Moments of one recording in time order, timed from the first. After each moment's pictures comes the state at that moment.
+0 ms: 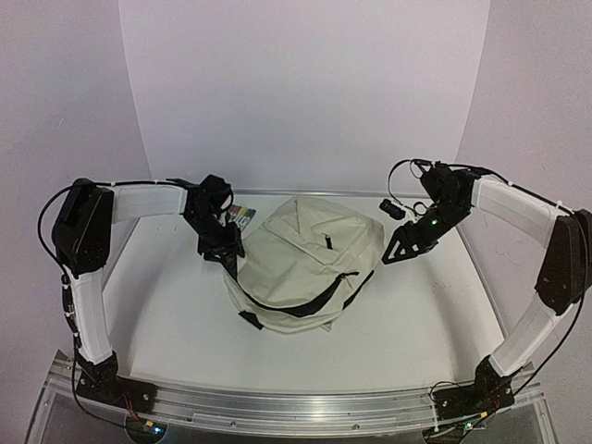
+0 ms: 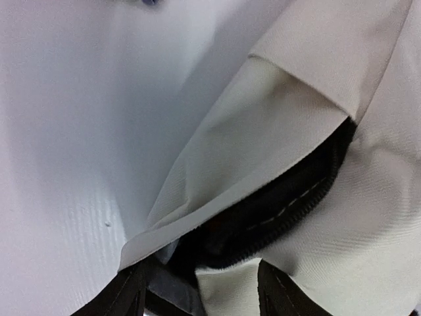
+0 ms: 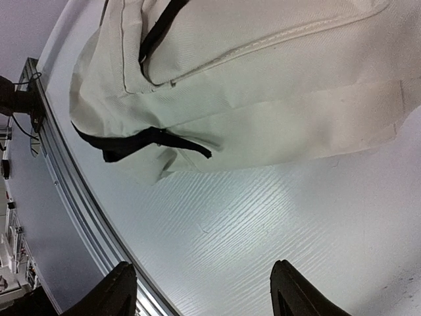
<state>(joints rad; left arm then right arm) -0.51 1.98 1.49 -0.73 0.22 -0.64 0.31 1.63 1.39 -1.09 -0.60 -0.31</state>
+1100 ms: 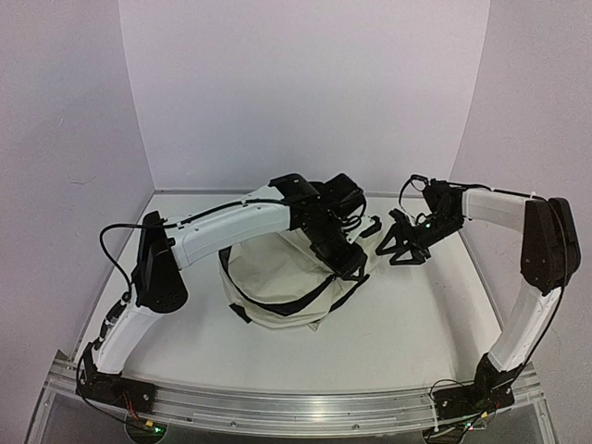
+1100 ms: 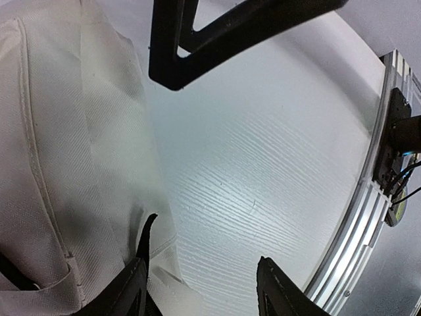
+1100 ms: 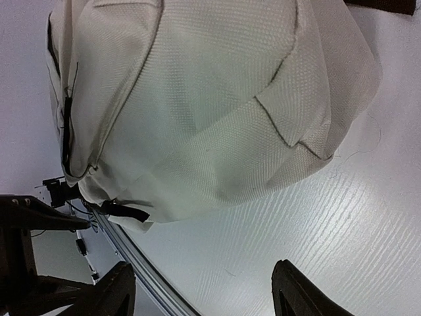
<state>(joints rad) -1.07 2.40 2.45 -1.06 0.21 -0.13 0.19 1.79 1.31 -0.84 -0.78 0.09</state>
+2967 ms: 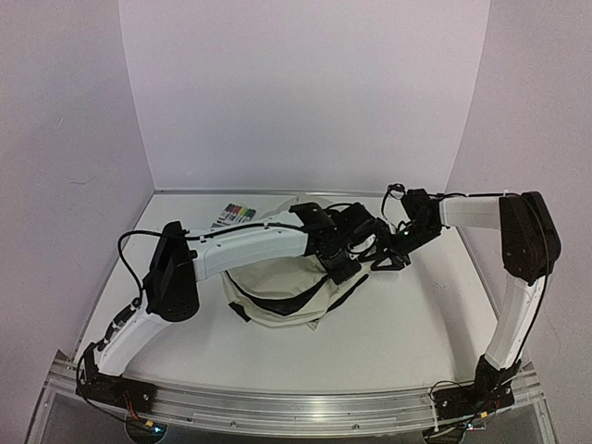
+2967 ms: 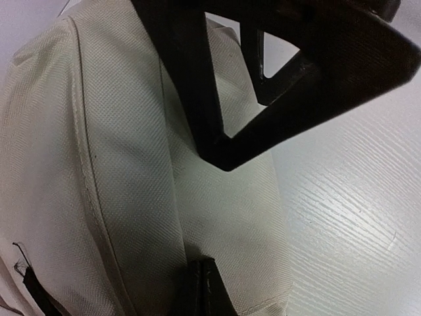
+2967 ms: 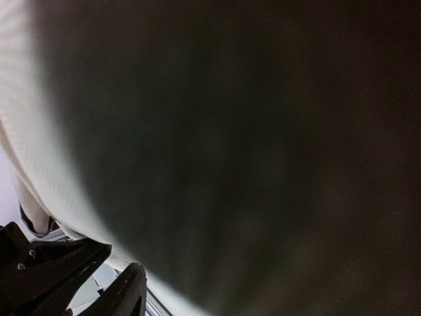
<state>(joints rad) -1.12 2.48 2.39 -0.94 -0.29 0.05 0.28 1.93 1.31 -0.63 -0.76 0.25</state>
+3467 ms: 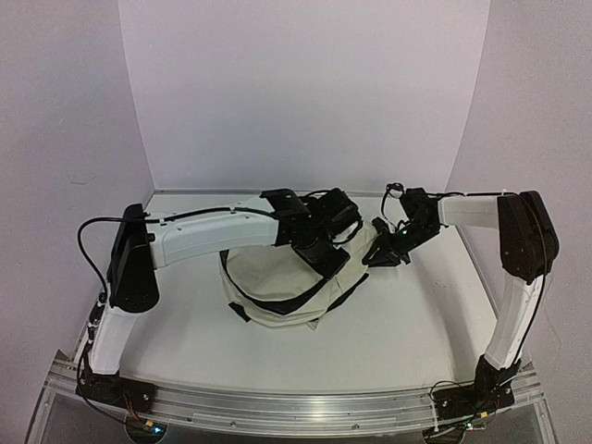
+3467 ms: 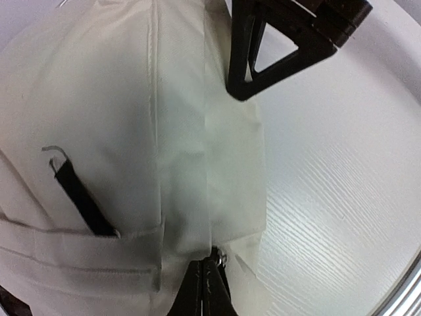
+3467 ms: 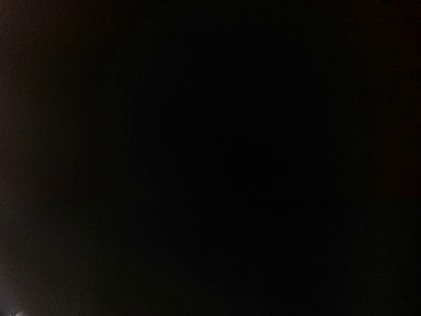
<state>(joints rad) -1.12 2.24 2.12 -0.88 -0.21 -0.18 0.28 1.95 1.33 -0.64 -0.71 0.26</state>
